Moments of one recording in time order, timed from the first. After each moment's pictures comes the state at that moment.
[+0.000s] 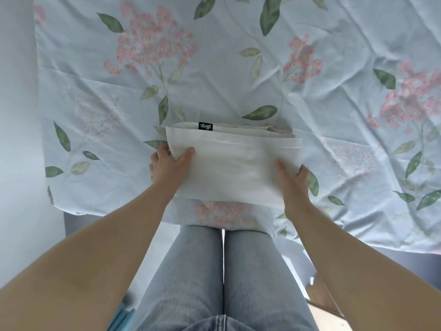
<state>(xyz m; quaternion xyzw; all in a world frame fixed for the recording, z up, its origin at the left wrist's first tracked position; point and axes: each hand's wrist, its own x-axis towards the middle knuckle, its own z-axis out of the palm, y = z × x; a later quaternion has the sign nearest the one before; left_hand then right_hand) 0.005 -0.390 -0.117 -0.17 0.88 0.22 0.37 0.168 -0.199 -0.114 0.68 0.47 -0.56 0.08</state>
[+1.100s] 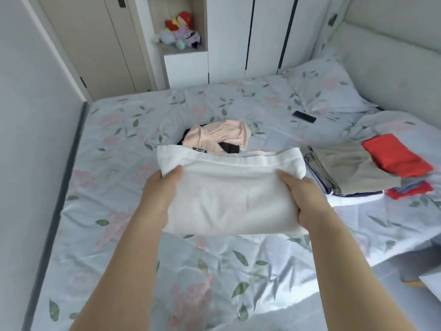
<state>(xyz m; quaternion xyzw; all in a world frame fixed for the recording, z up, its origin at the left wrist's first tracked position) 0.061 -0.267 0.239 0.10 0.71 0.61 0.32 0.271 -0.120 0.230 0.55 0.48 -0.62 -0.30</state>
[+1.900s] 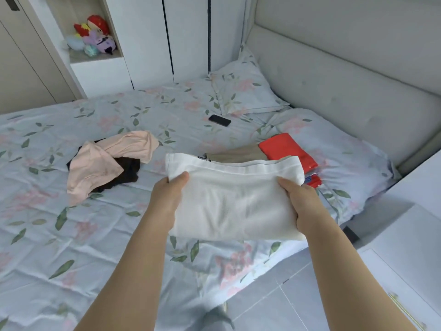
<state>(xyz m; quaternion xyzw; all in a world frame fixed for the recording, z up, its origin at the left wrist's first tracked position) 0.370 0.023 0.212 0.14 0.70 0.59 0.38 0.604 0.115 0.230 0.60 0.42 -0.58 -0.36</state>
